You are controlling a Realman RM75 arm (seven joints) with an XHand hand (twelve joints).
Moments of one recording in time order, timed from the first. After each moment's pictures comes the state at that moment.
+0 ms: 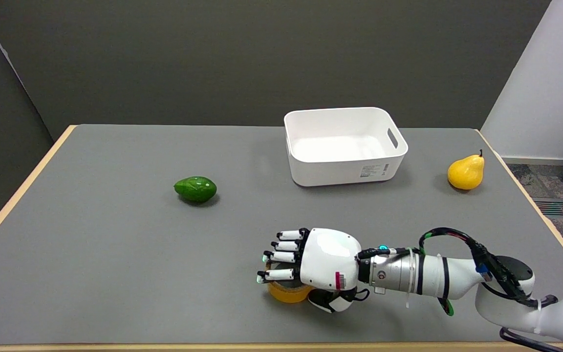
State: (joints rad) arm -0.14 -0.81 -1.93 1.63 -0.72 0.61 0.87
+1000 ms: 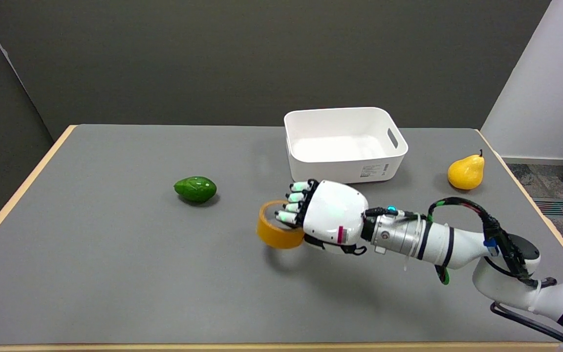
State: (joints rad) arm -0.11 -0.85 -1.79 1.67 -0.72 0.58 0.87
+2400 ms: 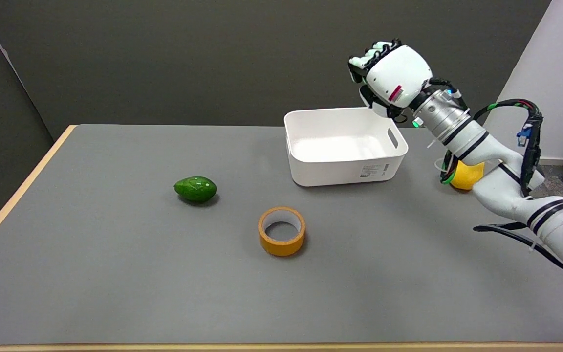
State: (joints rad) arm 0.39 -0.84 -1.73 1.11 -0.17 0.71 0.50
